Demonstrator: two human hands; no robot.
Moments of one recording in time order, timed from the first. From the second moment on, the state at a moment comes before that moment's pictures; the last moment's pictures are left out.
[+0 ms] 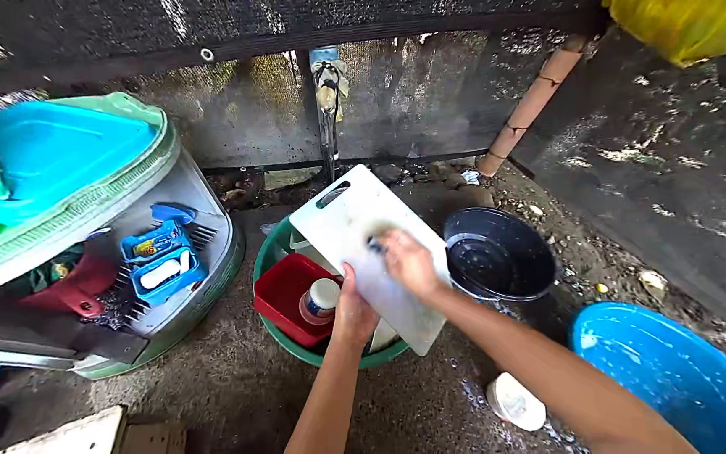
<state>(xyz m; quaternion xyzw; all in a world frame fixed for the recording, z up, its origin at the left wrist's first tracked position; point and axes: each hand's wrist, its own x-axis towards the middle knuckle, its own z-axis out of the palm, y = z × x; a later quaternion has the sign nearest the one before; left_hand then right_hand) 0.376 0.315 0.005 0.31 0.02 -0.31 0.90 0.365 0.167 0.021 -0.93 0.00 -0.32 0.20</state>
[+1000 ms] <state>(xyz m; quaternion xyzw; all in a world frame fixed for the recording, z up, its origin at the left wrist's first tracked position) 0.362 0.312 0.018 0.37 -0.14 -0.41 0.82 0.388 0.197 0.063 -0.92 -0.02 -0.32 0.23</state>
